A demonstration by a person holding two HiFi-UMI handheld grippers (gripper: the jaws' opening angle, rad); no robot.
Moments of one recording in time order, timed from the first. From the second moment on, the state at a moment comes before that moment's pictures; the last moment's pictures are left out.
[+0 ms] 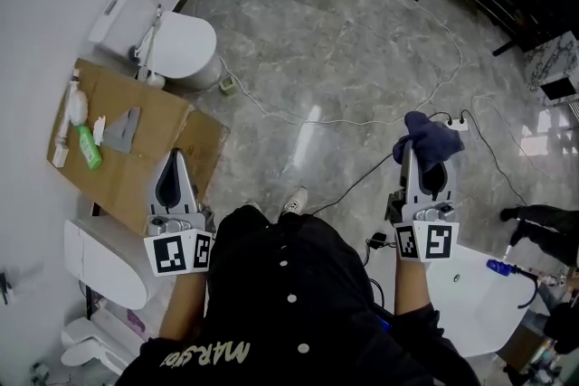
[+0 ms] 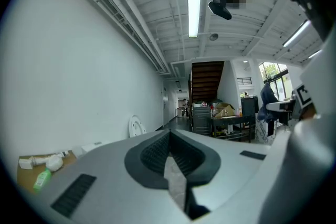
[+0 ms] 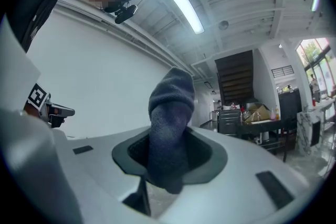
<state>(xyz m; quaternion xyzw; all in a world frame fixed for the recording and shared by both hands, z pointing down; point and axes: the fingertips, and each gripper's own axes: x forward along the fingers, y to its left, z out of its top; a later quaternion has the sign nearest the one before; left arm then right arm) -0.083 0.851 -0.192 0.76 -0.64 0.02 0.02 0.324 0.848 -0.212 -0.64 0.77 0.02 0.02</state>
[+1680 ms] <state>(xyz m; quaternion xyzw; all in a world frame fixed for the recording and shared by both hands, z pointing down) -0.157 0.563 -0.185 0.79 -0.61 0.00 0.03 0.243 0.570 -0.219 -0.65 0.76 0.01 0.01</state>
